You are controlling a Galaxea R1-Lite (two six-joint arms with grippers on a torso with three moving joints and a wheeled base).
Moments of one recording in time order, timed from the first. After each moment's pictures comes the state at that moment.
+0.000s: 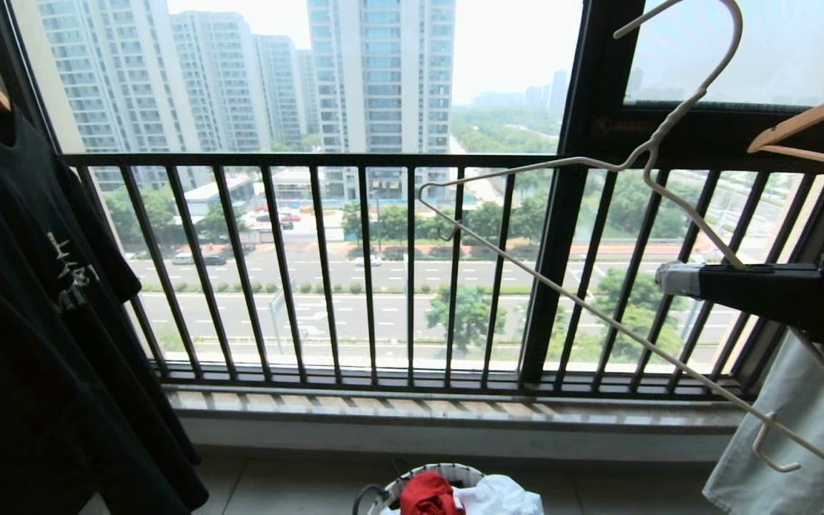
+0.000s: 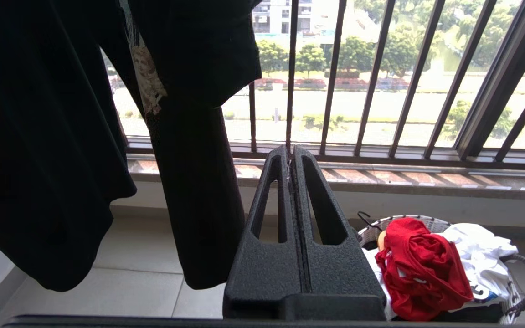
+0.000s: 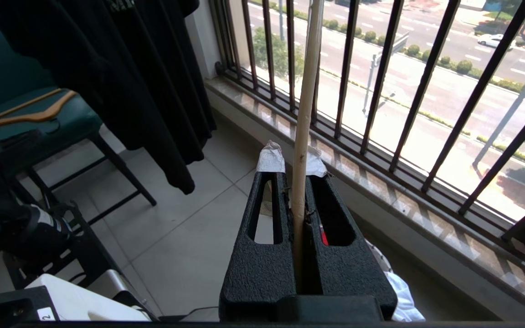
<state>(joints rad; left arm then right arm) 0.01 0.00 0.00 0.00 0.00 -0.01 0.49 1.13 -0.95 -0.02 0.29 0.10</state>
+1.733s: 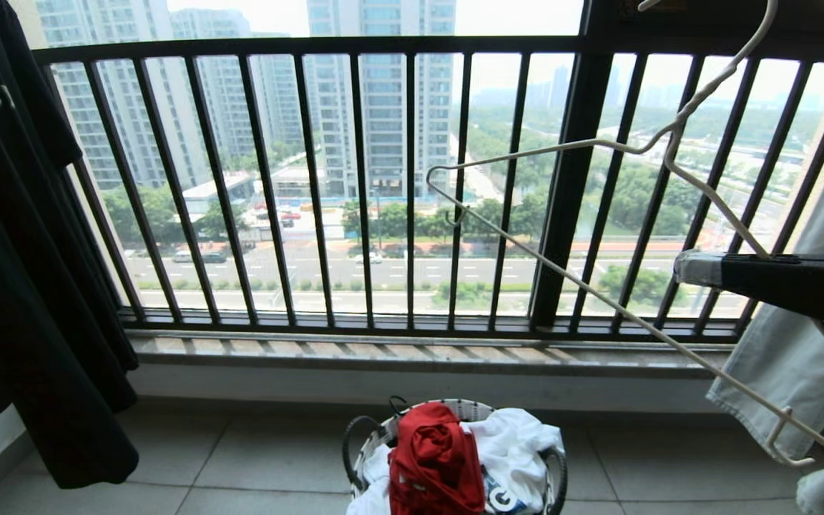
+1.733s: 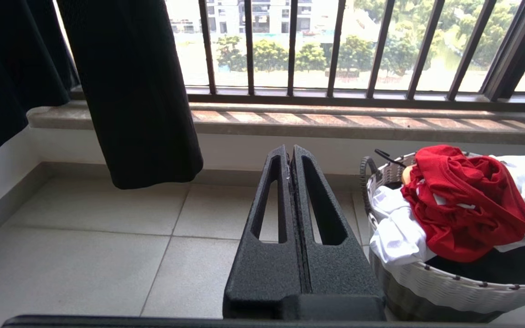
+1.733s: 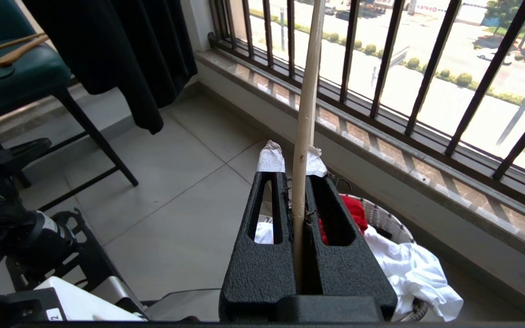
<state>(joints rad) 0.01 0.00 0.00 0.00 0.00 -0.01 0.49 1.10 -0.95 -0.03 0.30 0.10</state>
